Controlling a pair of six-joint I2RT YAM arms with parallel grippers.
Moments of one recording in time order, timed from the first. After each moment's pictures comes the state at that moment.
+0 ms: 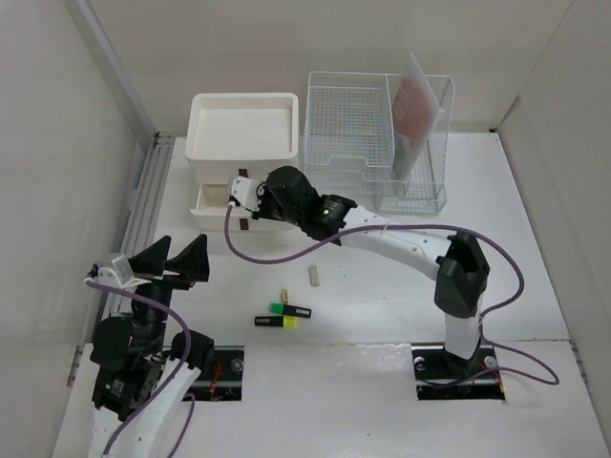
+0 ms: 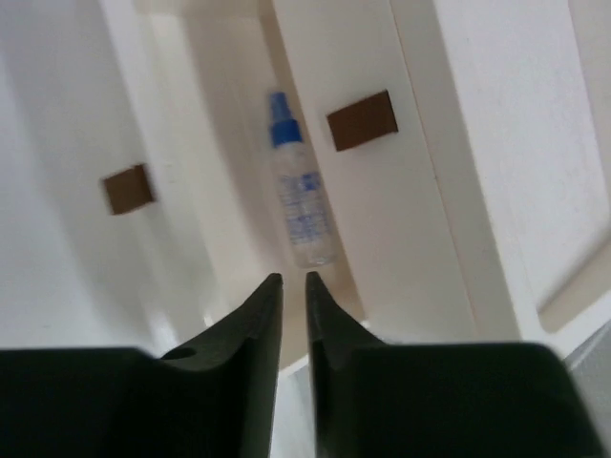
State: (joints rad) left arm -0.40 0.02 0.66 -0.37 -0.27 -0.40; right arm 1.01 1.93 1.72 -0.23 0.21 -0.65
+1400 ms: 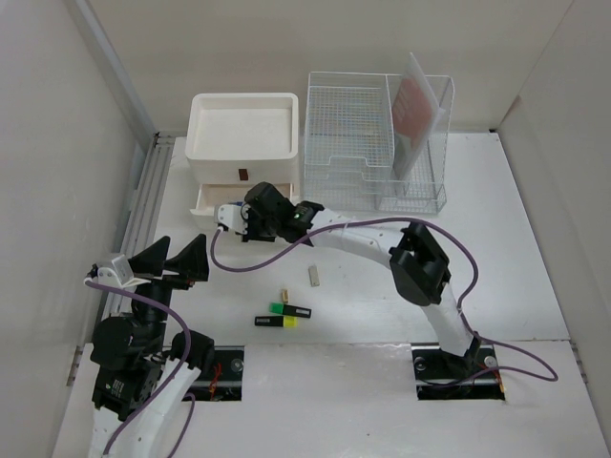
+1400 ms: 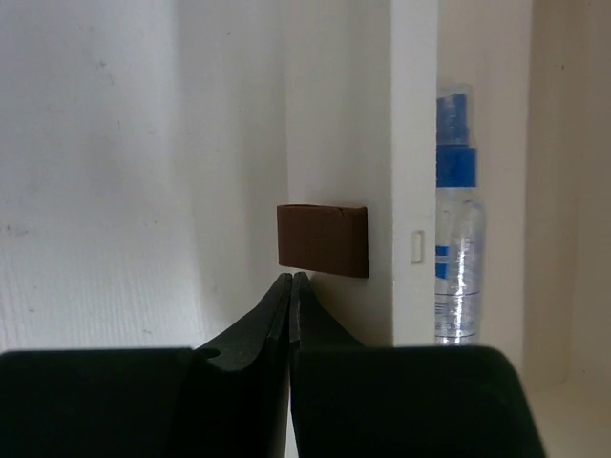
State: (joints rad) left arm -0.40 0.01 0.66 -0.37 -0.28 -0.40; right arm 1.01 2.16 1.84 -0.38 -0.05 -0.66
